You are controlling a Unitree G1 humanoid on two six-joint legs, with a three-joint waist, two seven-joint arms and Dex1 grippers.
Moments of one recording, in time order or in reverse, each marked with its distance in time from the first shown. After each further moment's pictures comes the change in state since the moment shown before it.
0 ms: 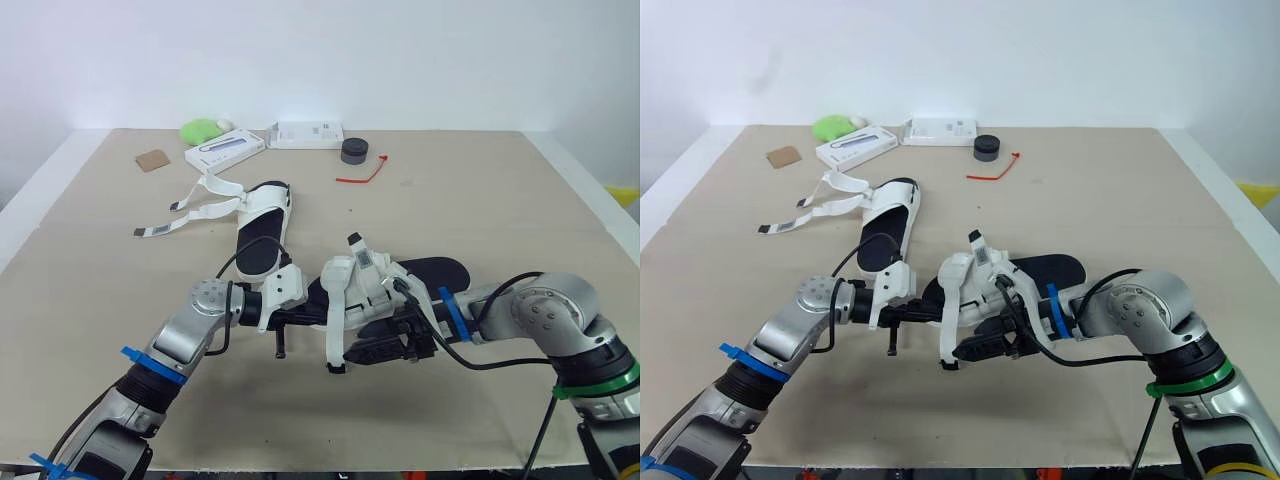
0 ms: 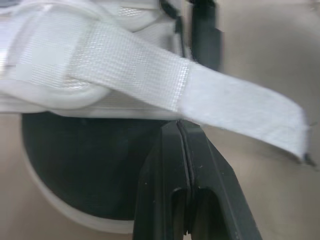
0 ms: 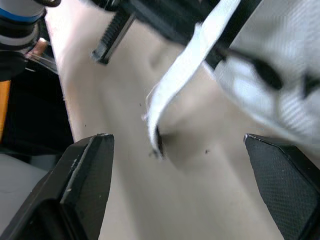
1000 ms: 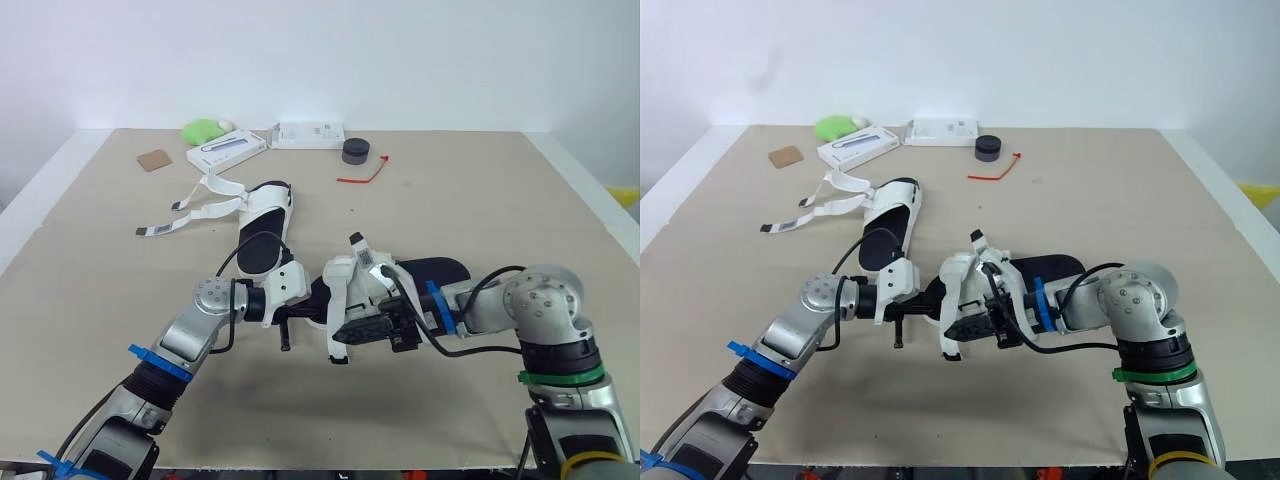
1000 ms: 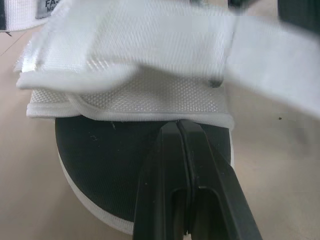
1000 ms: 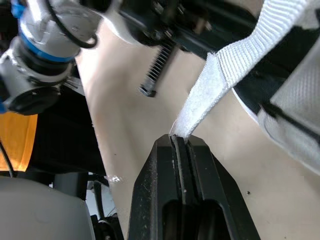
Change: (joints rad) left arm -0.010 -0.027 0.002 0.050 0.042 -0.068 0.051; right arm -0.090 0.194 -0.212 0.012 0.064 0.228 -0.144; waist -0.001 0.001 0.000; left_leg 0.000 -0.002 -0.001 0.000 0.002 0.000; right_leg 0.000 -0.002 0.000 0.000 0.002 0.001
